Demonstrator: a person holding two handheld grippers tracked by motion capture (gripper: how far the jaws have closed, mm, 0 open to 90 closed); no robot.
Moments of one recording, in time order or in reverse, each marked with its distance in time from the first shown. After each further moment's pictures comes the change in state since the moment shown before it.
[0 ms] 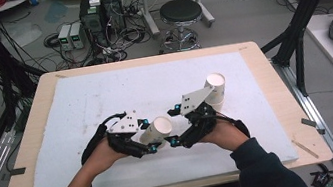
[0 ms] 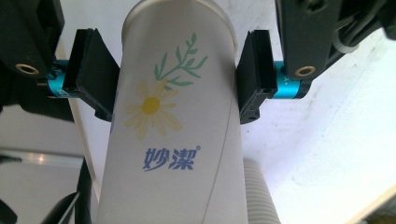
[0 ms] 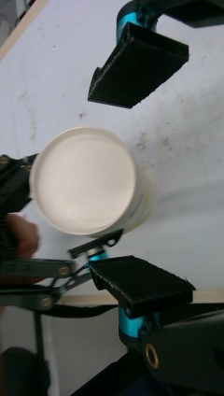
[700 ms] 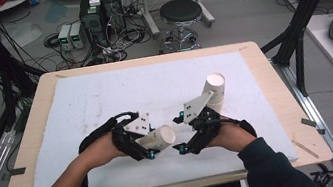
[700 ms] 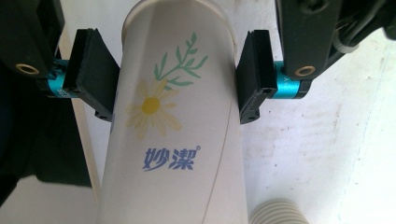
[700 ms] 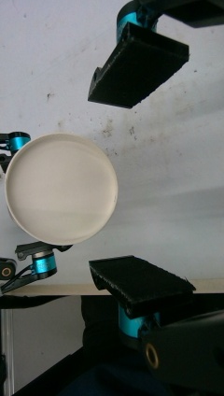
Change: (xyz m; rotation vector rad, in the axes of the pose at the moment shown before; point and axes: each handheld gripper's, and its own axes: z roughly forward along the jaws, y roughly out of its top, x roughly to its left) left arm -0.004 0.027 0.005 0.274 -0.085 0.125; right arm 0.003 -0.012 -0.002 0.121 0.050 -0.064
